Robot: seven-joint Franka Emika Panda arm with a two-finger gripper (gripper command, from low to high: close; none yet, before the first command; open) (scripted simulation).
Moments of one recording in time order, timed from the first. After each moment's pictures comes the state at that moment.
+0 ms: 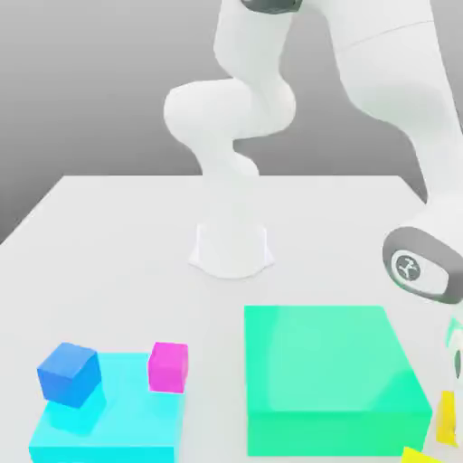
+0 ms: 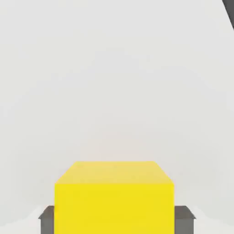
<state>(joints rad) 0.39 0.53 0.18 -2.22 -0.23 2.73 0.35</state>
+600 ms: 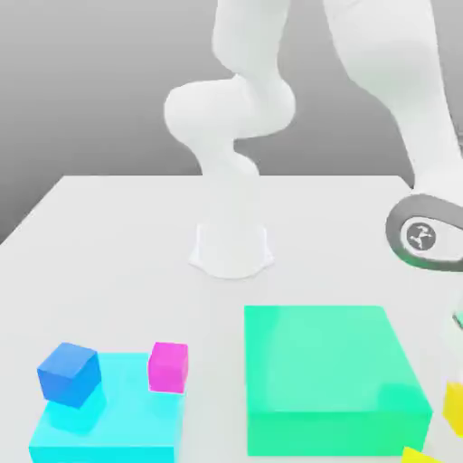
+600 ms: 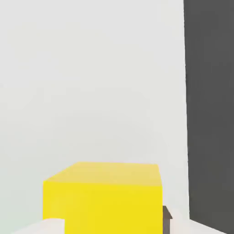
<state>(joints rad) 0.45 0.44 0.09 -2.22 -0.55 2.76 0.18</state>
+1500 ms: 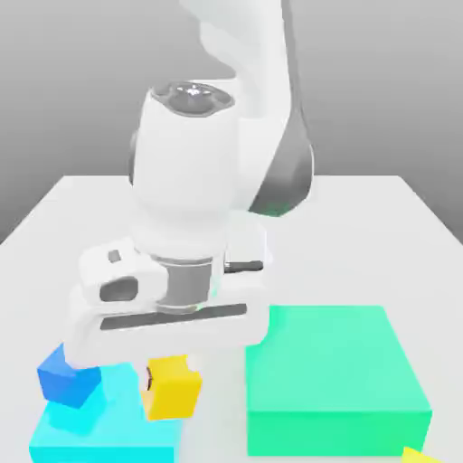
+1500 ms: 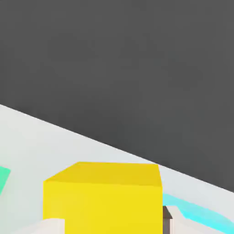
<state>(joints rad) 0.03 0.09 -0.25 -2.38 -0.11 2.54 0.52</state>
